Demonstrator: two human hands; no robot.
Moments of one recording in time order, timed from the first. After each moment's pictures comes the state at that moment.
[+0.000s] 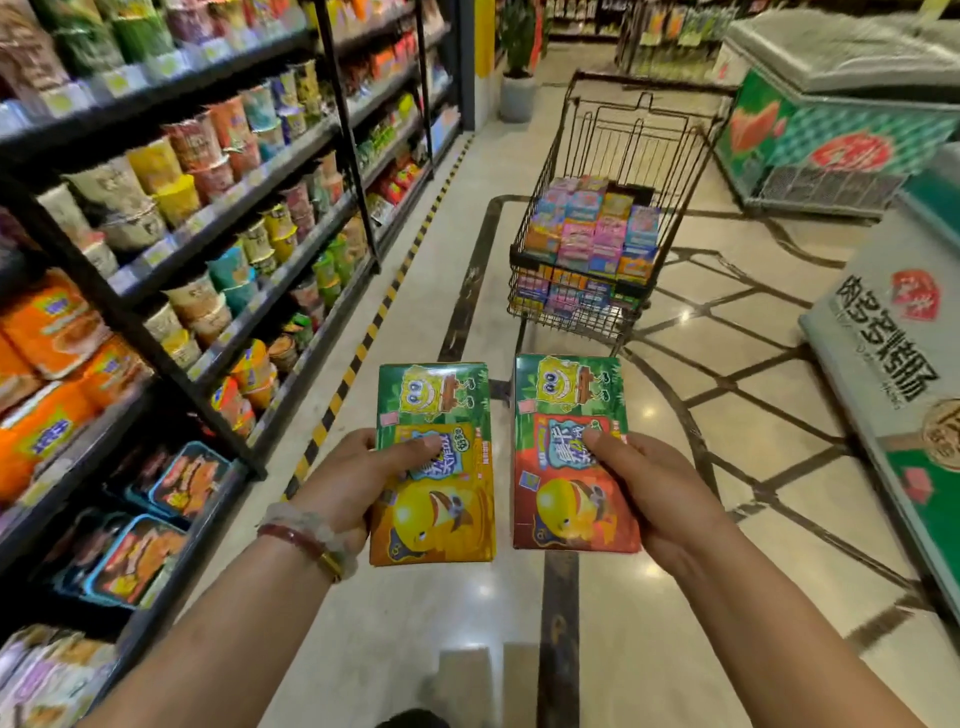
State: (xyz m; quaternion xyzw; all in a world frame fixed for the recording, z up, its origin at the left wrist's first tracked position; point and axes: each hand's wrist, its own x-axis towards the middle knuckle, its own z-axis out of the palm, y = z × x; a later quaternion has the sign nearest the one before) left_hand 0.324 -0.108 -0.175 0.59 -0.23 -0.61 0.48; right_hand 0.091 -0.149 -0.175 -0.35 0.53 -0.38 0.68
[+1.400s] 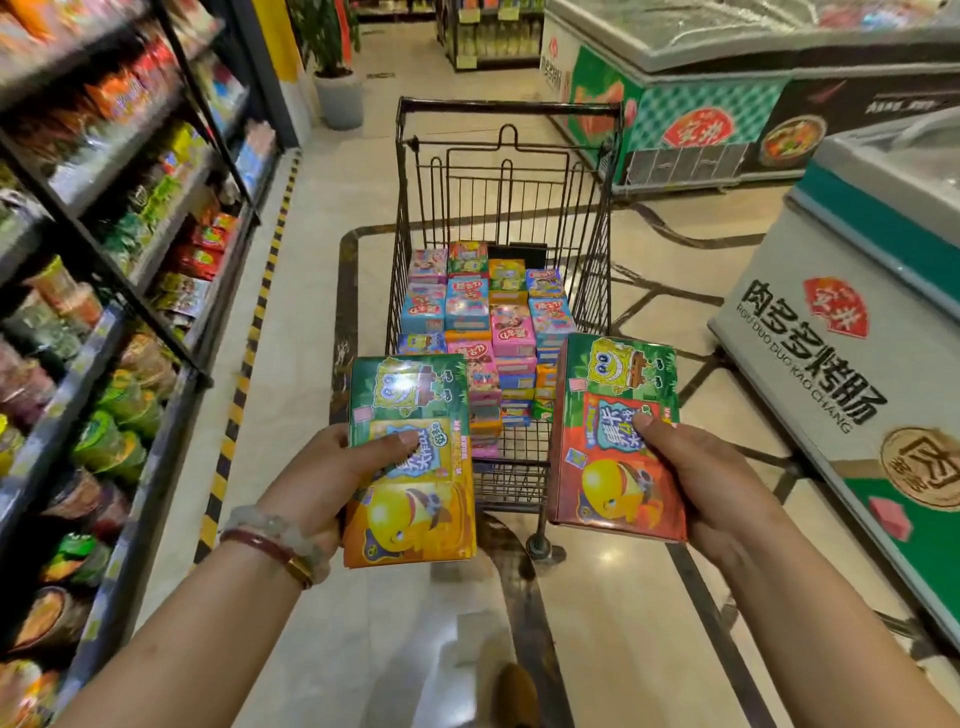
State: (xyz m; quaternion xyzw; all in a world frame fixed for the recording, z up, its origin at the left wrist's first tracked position) left_hand 0.306 -0.702 -0.183 0.53 -0.34 -0.68 0.37; right_hand 0.031 -0.658 -0.180 -0.21 0.58 -0.51 0.60
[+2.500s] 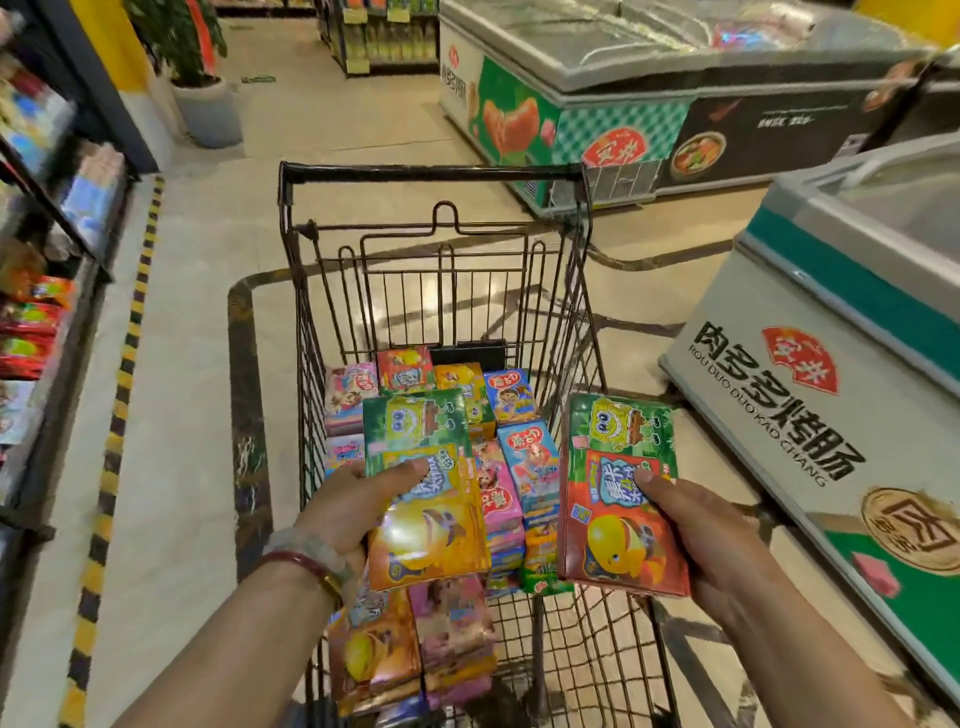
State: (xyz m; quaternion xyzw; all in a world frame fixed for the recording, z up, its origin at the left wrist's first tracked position) left_hand 0.237 -1.080 -0.257 0.54 -0.35 -0.70 0.31; right_hand -0.012 -0.951 -0.203 -0.13 0.65 -0.53 0.53
